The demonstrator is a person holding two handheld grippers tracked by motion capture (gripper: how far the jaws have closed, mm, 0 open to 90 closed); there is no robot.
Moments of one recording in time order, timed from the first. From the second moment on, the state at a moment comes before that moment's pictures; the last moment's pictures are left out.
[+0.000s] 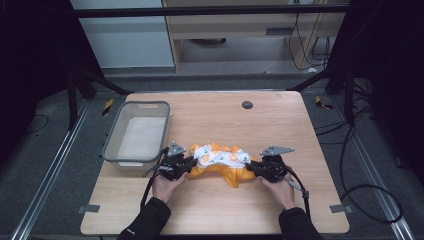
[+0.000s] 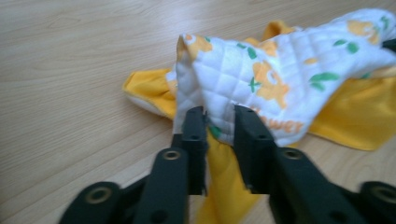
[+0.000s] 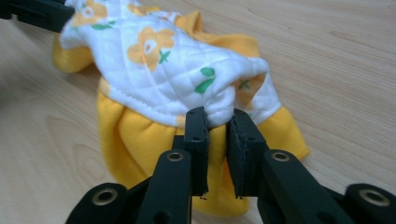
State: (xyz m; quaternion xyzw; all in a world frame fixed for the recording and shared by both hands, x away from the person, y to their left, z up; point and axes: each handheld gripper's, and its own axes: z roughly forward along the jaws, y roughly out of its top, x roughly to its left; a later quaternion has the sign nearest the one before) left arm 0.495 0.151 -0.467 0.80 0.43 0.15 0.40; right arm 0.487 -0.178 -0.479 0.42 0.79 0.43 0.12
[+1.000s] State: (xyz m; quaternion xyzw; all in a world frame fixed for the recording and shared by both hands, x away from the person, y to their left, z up) left arm 0.454 0.178 -0.486 0.83 0.37 0.20 0.36; right arm 0.446 -0.195 -0.493 0.38 0.81 0.41 0.16
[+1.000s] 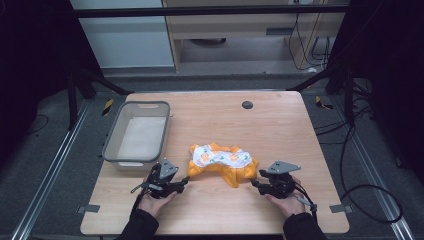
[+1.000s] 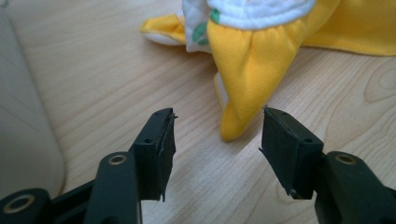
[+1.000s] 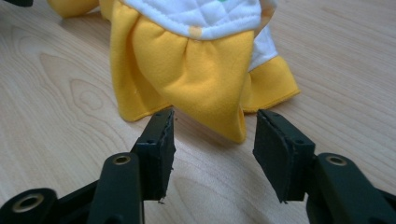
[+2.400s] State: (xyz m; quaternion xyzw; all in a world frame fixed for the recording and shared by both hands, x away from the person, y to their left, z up) left arm 0.398 0.179 -0.466 0.86 0.35 0.11 0.37; right arm 0.391 -0.209 -0.468 0.35 0.83 0.41 0.10
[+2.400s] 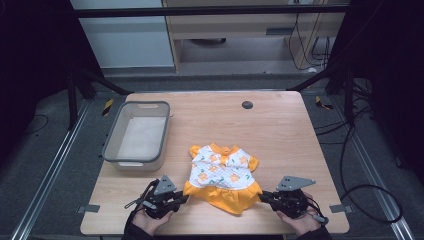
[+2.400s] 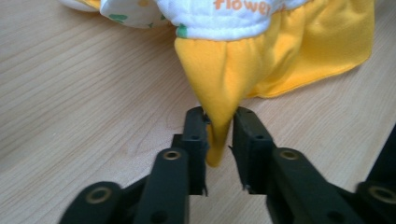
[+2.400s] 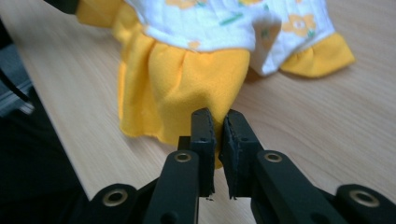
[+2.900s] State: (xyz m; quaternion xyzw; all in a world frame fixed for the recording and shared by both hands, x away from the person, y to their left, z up) left arm 0.416 0.197 -0.431 0.80 0.35 0.19 0.45; right arm 0.406 -0.223 -0.450 0.37 0.78 0.46 0.20
